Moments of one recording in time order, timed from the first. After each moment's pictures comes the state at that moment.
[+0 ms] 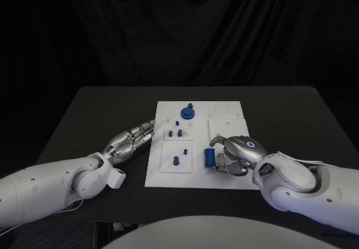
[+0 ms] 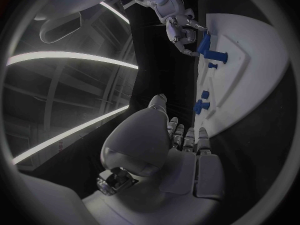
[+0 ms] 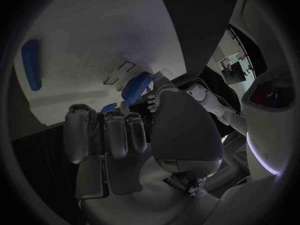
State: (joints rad) left arm 0.95 -0.96 -0.21 1.44 -0.19 0.08 0.68; left_hand 1.51 0.21 -0.20 0.24 0.51 0.25 0.00 0.03 0.03 0.05 -0.03 0.07 0.02 0.00 -0.02 0.00 0.00 0.11 0.00 0.03 0.00 0.00; right arm 1.05 -0.94 -0.25 1.83 -1.75 -0.51 -0.38; right_hand 1.28 -0.21 0.10 0.30 0.12 0.35 0.14 0.62 0.29 1.47 0.03 1.57 1.31 1.47 -0.04 1.51 1.31 0.02 1.47 0.07 1.42 1.31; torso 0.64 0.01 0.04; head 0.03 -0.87
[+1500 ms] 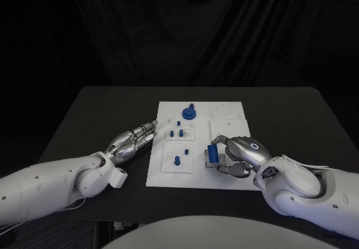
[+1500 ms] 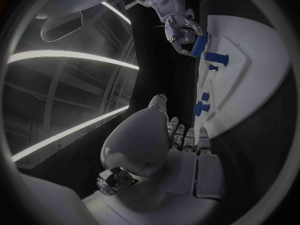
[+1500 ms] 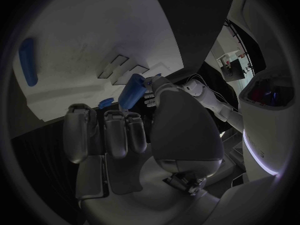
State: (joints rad) left arm 0.95 -0.95 -0.21 1.43 -0.19 0.10 0.68; left_hand 1.51 0.21 -0.20 0.24 0.51 0.25 0.00 0.03 0.03 0.04 -0.03 0.07 0.02 0.00 -0.01 0.00 0.00 0.11 0.00 0.04 0.00 0.00; right arm 1.04 -0.96 -0.25 1.86 -1.76 -0.57 -0.37; right_hand 1.29 -0.15 0.22 0.26 0.81 0.43 0.15 0.74 0.03 1.46 0.03 1.57 1.31 1.47 -0.04 1.51 1.31 0.02 1.47 0.07 1.41 1.31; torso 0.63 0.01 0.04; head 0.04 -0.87
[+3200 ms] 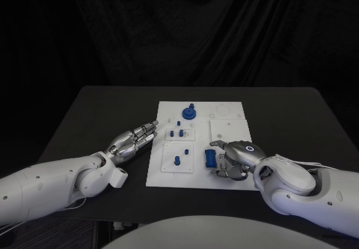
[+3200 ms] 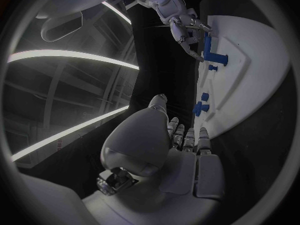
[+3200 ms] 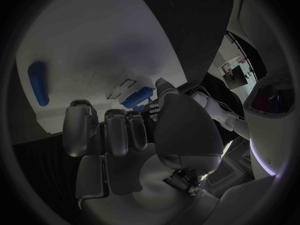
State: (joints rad) left arm 0.95 -0.94 -0.21 1.42 -0.19 0.11 0.68; left_hand 1.51 0.21 -0.19 0.24 0.51 0.25 0.01 0.03 0.03 0.04 -0.02 0.07 0.02 0.00 -0.01 0.00 0.00 0.11 0.00 0.04 0.00 0.00; right arm 1.04 -0.94 -0.25 1.84 -1.75 -0.42 -0.42; right_hand 1.20 -0.20 0.11 0.30 0.20 0.23 0.13 0.42 0.05 1.46 0.03 1.50 1.31 1.47 -0.04 1.48 1.31 0.04 1.47 0.07 1.32 1.31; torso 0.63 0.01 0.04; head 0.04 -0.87
